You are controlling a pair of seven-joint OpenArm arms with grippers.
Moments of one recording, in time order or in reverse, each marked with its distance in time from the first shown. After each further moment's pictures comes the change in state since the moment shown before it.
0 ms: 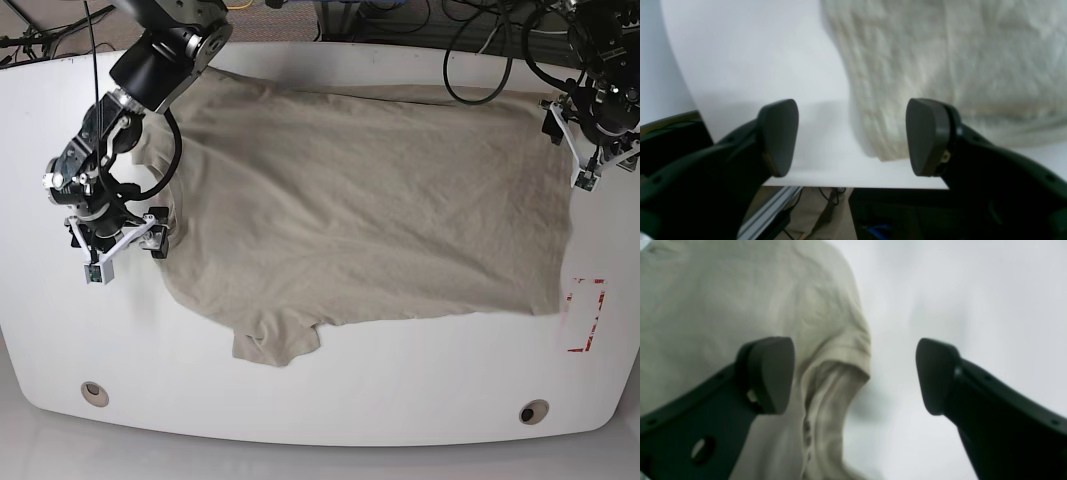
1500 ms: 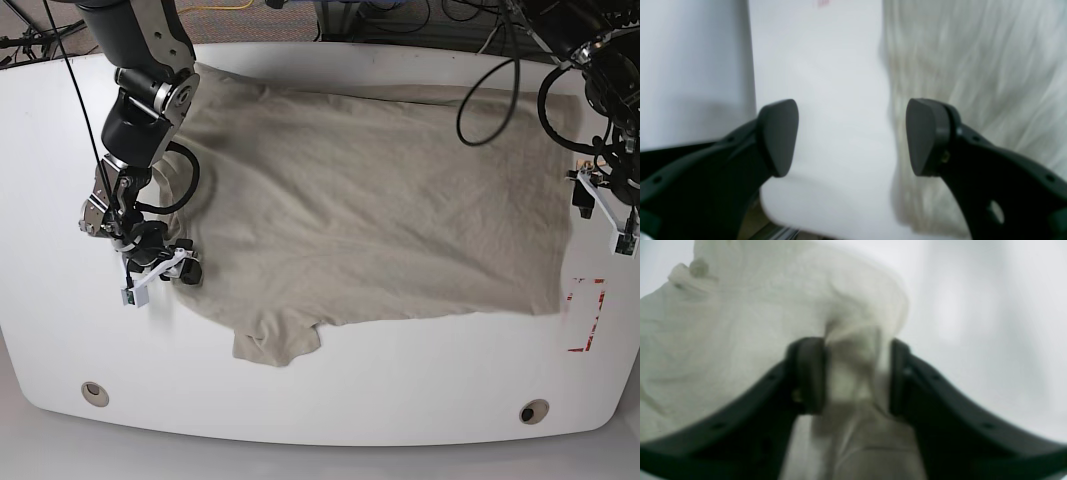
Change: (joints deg) left arm -17.4 -0.2 -4.8 -3.7 0.4 0.1 -0.4; right arm 11.4 5.2 -5.9 -37.3 -0.2 -0.5 20.0
